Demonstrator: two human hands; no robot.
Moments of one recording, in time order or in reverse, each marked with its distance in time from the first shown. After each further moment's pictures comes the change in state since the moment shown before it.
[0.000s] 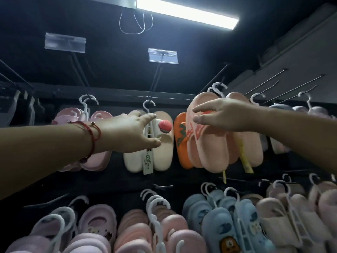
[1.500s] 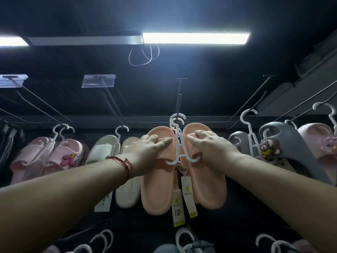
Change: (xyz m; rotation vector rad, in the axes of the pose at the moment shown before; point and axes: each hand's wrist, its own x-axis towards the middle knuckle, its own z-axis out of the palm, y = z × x) left_hand 0.166 0.156 0.060 0.192 0.145 -0.040; right_hand 0.105 0.224 0.045 -0.316 0.092 -0.290
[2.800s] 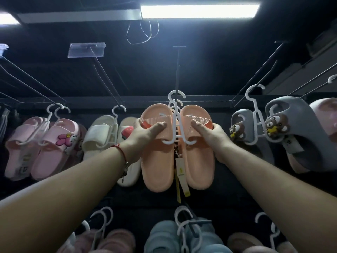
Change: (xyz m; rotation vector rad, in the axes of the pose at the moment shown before) left_hand 0.025 0.005 0.055 -1.520 0.189 -0.493; right_hand 0.033 0.017 0.088 1.413 0.197 0.570
